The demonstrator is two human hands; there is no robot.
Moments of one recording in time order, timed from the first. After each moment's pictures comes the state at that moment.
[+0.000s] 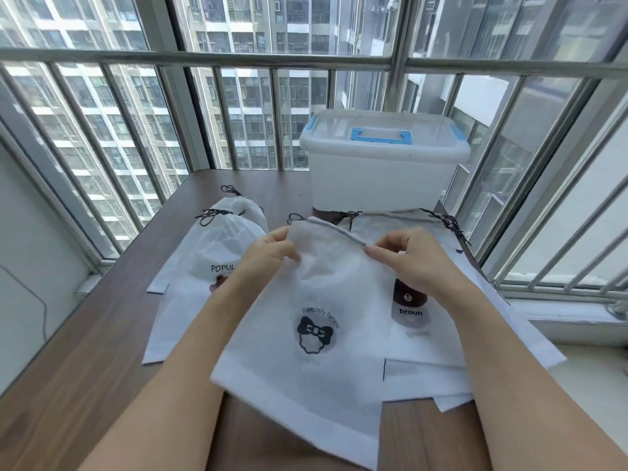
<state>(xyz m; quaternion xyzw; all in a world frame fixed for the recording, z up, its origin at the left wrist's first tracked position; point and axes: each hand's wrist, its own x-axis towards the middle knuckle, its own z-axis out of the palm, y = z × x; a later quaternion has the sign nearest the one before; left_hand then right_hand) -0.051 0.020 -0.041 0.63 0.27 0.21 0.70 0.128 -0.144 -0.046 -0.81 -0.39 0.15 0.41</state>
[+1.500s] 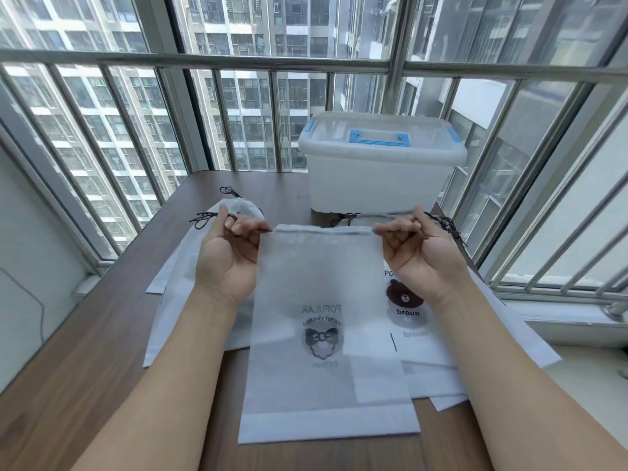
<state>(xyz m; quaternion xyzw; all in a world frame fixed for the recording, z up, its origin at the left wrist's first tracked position) -0.066 0.043 -0.042 0.13 0.07 0.37 0.92 0.134 -0.137 -0.045 -0.25 -0.07 0.47 0.85</state>
